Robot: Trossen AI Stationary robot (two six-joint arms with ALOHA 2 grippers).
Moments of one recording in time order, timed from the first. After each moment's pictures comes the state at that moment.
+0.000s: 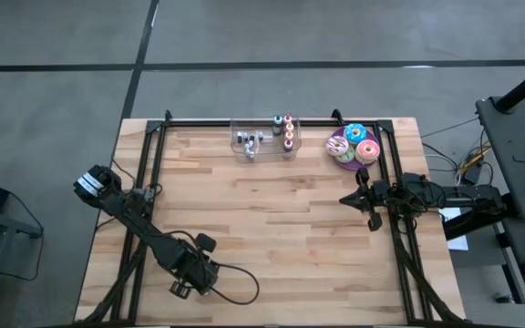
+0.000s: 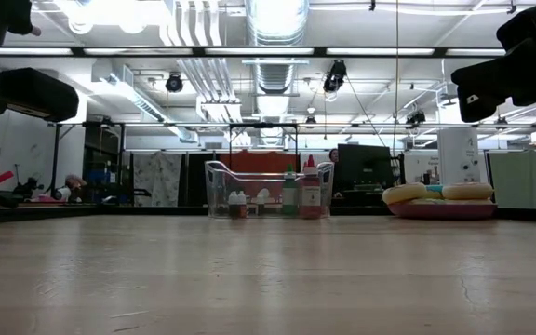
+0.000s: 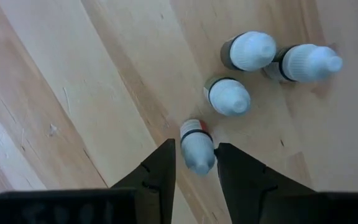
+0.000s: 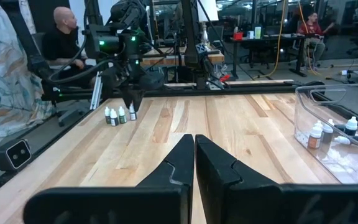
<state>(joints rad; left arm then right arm) -0.70 1.65 1.04 -0.78 0.00 -0.27 0.01 0.04 0.02 0.01 -0.10 0.10</state>
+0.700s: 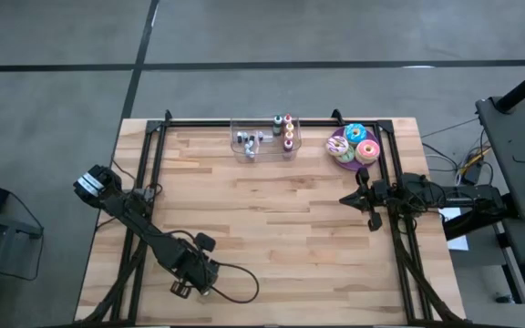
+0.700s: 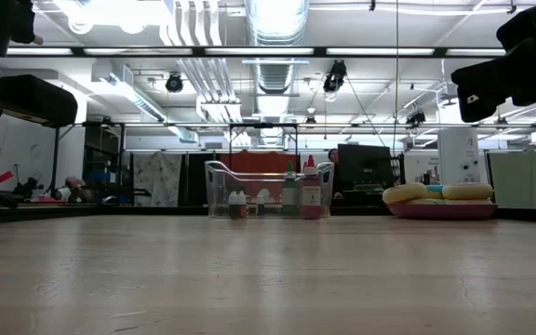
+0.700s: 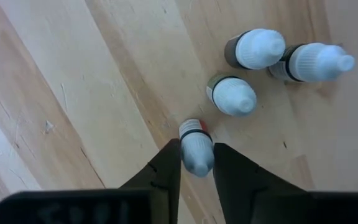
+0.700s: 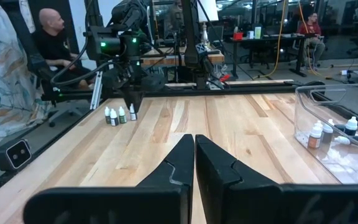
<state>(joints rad) -0.70 1.65 1.02 -0.76 0.00 -0.29 0.01 0.04 0.02 0.01 -0.10 0.10</state>
